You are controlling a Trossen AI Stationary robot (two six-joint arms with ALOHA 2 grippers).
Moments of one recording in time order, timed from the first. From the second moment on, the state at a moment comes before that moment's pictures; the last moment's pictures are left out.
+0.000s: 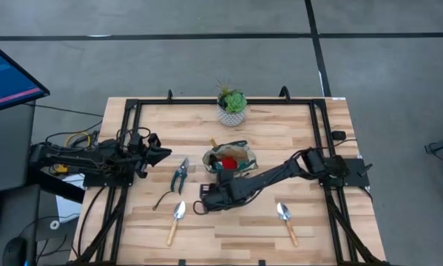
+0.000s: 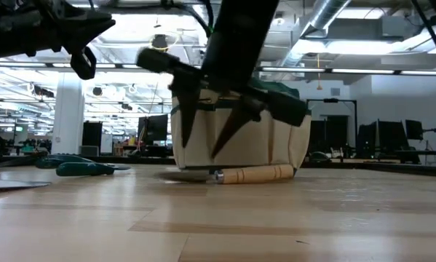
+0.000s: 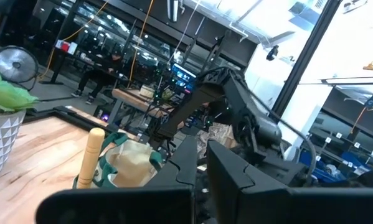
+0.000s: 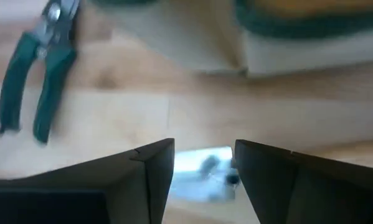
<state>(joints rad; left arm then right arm) -0.02 0.31 0.02 0.56 -0.08 -0.45 0.33 2.28 1.83 -0.87 0.44 1.81</state>
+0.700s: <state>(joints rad) -0.02 0.36 0.02 0.57 -0.08 -0.45 0.50 2.26 1.95 -1.29 0.02 1.69</state>
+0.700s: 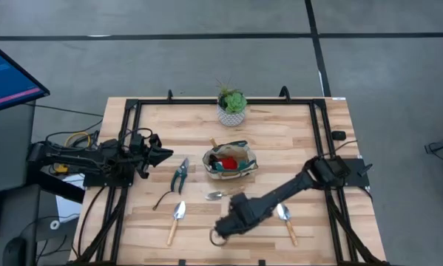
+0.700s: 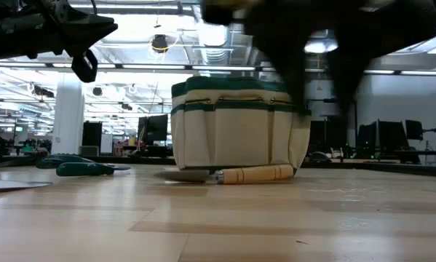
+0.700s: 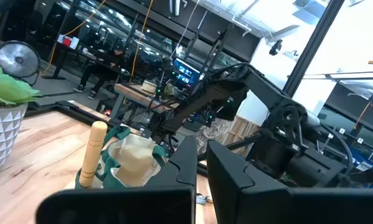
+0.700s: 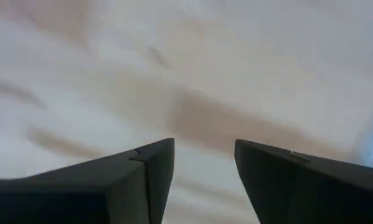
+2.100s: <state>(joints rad) -0.02 0.36 0.02 0.58 -0.08 -0.45 0.91 2.08 1.95 -1.48 -0.18 2.12</state>
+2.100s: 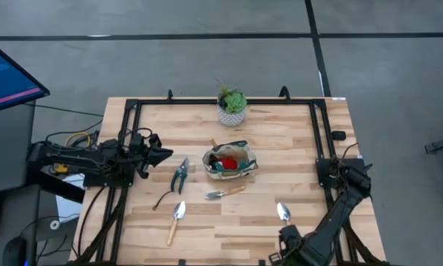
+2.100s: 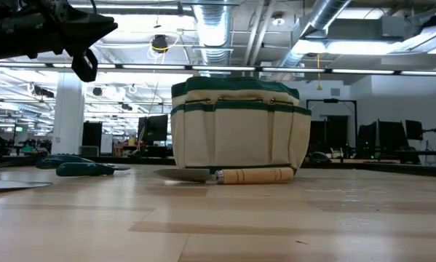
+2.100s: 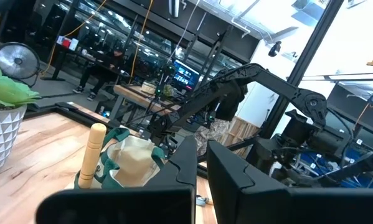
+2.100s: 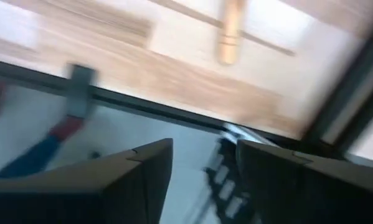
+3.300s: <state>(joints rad) -0.03 0.36 0.02 0.59 -0.08 -0.45 0.84 2.08 1.43 -1.09 -0.25 1.90</state>
